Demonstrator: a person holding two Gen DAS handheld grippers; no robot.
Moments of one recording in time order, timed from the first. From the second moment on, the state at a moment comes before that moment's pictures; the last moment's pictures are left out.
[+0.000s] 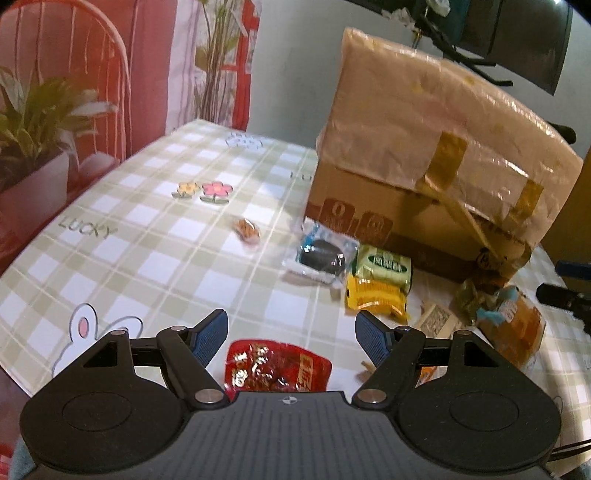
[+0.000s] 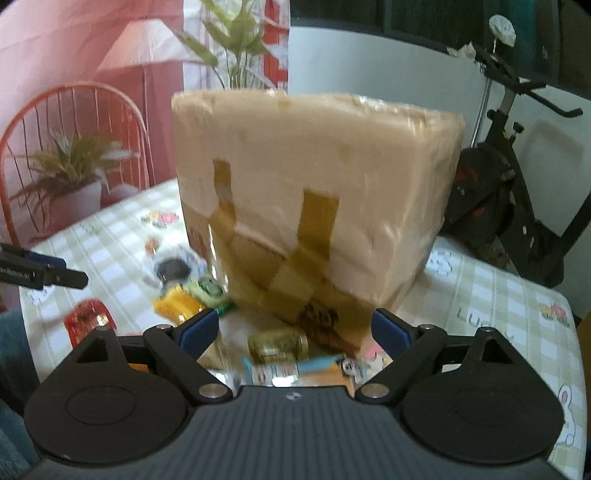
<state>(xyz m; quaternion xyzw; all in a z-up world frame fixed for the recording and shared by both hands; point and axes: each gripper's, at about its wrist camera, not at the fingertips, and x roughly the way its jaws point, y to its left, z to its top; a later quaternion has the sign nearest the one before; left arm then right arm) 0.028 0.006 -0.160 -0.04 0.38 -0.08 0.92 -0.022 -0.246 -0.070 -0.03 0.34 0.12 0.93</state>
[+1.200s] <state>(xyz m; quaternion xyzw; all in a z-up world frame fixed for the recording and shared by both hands) 0.069 -0.094 -0.206 0.03 0.44 -0.25 0.86 -0.011 -0.254 -0.128 0.01 0.41 0.13 0.90</state>
